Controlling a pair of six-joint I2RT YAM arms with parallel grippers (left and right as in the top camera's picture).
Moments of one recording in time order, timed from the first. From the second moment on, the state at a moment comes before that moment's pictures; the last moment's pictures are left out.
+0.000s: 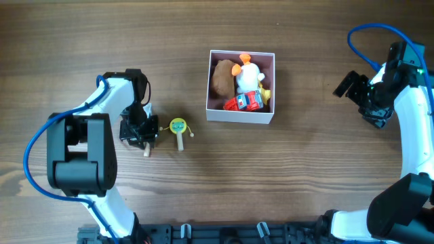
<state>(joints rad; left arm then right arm) -0.05 1.95 1.19 -1.14 0.07 -0.17 -0.29 1.59 1.32 -1.07 -0.14 0.38</state>
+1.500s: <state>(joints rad) -0.09 1.80 1.16 -1.13 0.12 -0.16 -0.29 1.59 1.32 -1.08 -0.14 0.38</state>
